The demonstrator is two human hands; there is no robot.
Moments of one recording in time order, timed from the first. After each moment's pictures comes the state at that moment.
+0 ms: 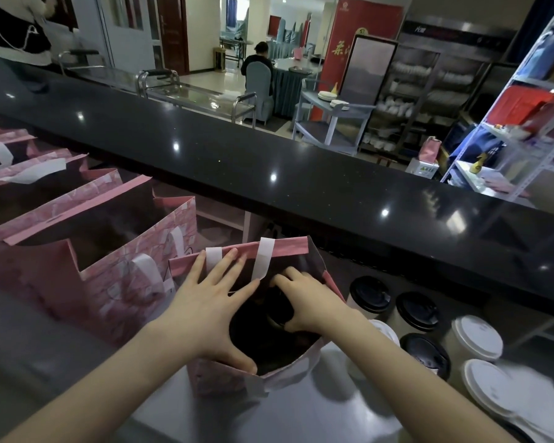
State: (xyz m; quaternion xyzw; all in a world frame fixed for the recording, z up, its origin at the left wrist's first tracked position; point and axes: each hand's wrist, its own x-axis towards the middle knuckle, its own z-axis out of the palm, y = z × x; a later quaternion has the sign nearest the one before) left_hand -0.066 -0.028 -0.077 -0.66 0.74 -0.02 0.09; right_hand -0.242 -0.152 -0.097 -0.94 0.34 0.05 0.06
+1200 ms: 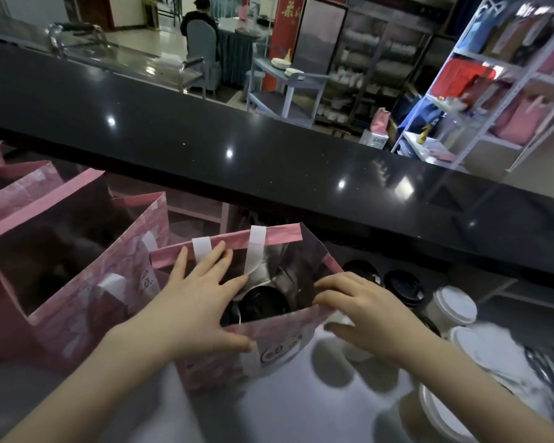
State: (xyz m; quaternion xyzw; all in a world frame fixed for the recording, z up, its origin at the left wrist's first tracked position) left_hand -0.022 -0.059 -0.076 -0.62 0.78 0.10 0.01; right_hand -0.299 -0.109 -0.046 -0.94 0.33 -0.05 -0.03
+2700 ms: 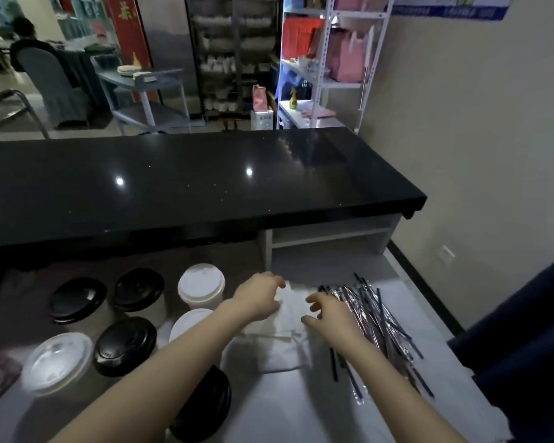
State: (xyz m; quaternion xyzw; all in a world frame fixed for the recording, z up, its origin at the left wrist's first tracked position) left_hand -0.638 -0.232 -0.168 -0.51 0.84 0.19 0.00; right_hand -0.805 -0.158 -0.197 -0.60 0.73 -0.18 0.28
